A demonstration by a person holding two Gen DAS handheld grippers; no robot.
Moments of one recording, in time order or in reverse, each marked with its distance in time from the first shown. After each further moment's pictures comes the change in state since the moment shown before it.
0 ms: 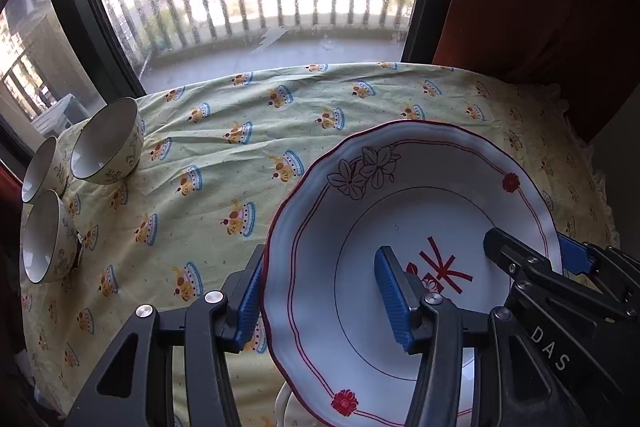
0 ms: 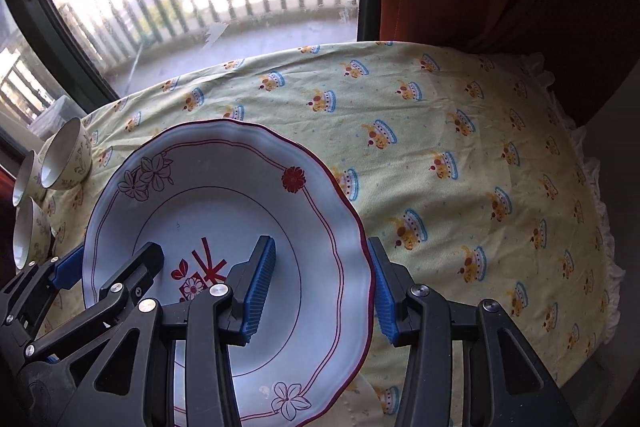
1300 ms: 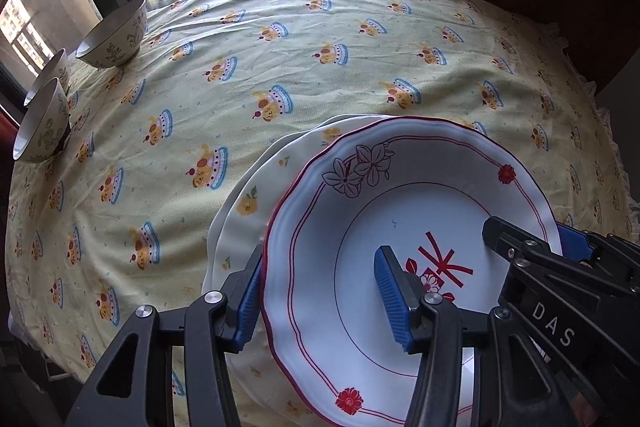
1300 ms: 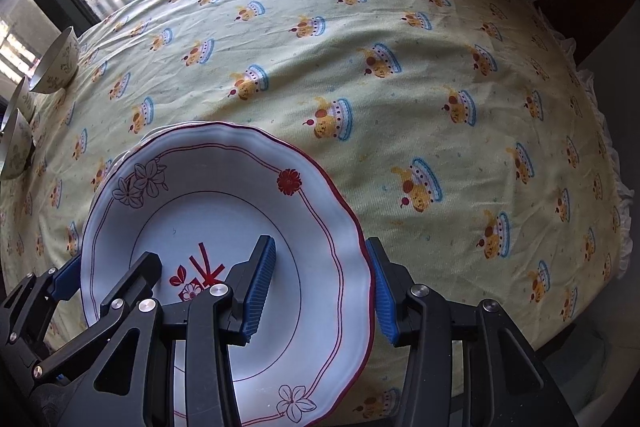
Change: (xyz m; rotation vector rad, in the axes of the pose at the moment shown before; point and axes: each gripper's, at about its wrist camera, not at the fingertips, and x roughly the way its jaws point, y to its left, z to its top) left arm 0.011 -0.033 -0.114 -0.051 0.132 0.033; right arm 0.022 -0.032 -0.109 -0.029 0.165 0.004
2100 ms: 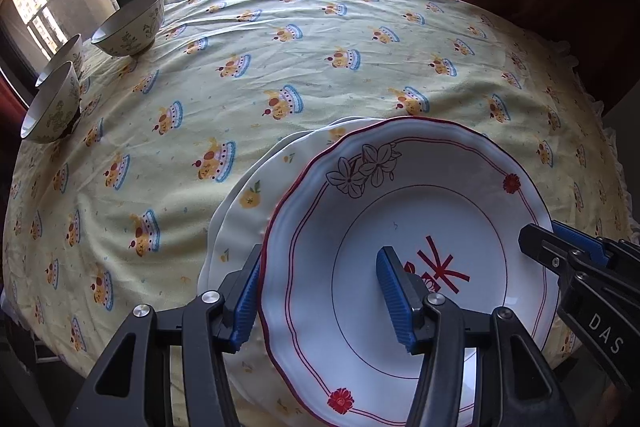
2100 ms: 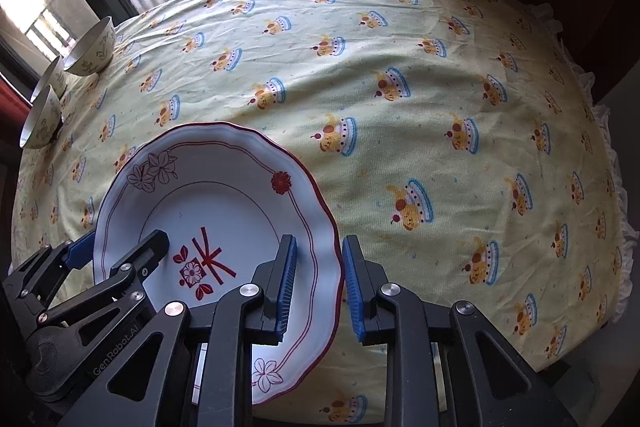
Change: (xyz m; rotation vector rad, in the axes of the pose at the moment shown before) left arm -0.001 -0.001 -0.005 -0.059 -0.026 0.017; right arm -0.017 -0.015 -0.002 -0.095 -0.048 0.076
